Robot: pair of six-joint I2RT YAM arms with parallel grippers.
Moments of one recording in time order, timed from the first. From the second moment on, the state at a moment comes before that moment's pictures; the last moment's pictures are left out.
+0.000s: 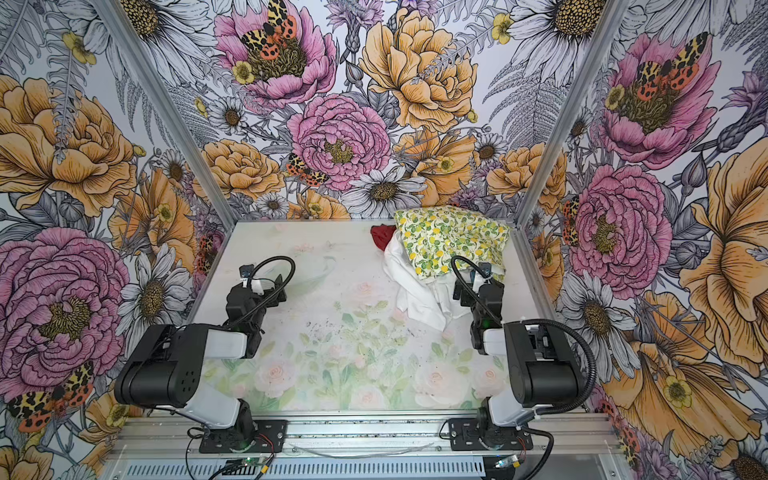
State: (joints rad) left arm 0.00 1.55 0.37 0.96 -0.13 -0.06; right arm -0.02 1.54 0.39 0.85 0.06 0.01
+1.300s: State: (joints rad) left arm -0.02 1.55 0.37 0.96 -0.15 -0.06; right arm -0.02 1.54 0.39 0.85 0.06 0.01
